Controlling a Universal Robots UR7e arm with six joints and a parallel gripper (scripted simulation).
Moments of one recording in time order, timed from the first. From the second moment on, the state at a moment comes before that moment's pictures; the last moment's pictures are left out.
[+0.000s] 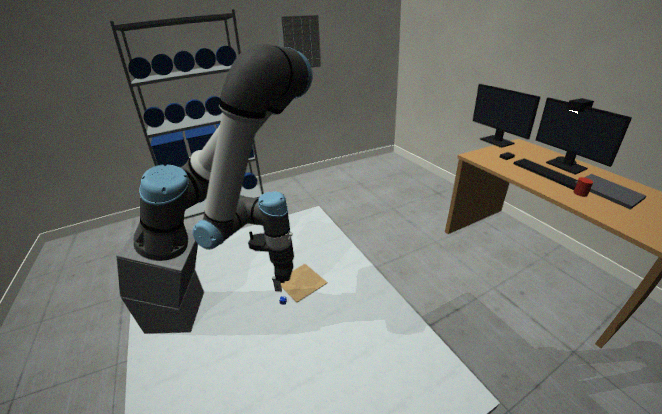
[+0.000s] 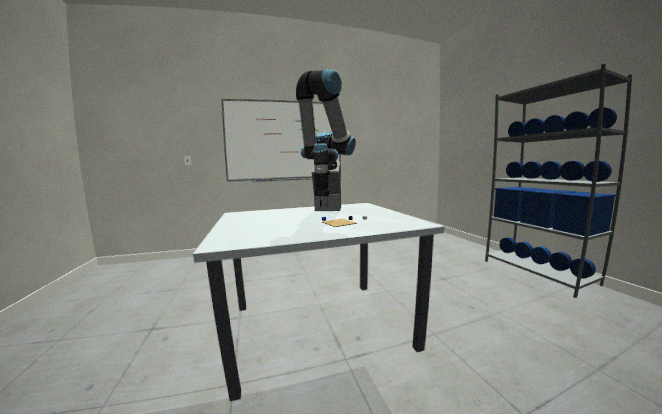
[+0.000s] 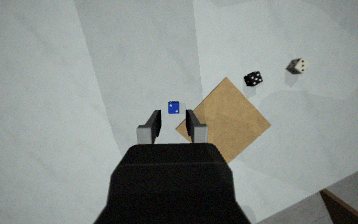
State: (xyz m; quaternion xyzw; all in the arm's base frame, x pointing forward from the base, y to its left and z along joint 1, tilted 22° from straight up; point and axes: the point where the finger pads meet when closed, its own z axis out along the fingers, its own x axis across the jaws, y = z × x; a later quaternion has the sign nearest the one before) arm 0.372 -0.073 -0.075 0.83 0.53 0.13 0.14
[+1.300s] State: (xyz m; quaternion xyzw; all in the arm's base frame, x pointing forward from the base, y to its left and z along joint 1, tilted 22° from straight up) arm 0.384 -0.076 -0.107 0.83 0.53 0.13 0.14
